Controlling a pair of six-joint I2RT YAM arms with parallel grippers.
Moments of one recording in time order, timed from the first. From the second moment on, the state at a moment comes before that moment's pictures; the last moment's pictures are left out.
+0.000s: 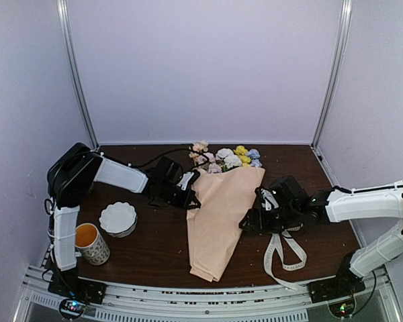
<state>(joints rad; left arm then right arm) -0.68 2.12 1.26 0.01 0.45 -0.27 0.79 1.33 0.67 -0.20 -0.14 0.73</state>
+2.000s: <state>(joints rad) -1.38 2.14 1.68 -0.40 0.25 0.59 0.80 1.73 0.86 0.07 -0.30 0.81</state>
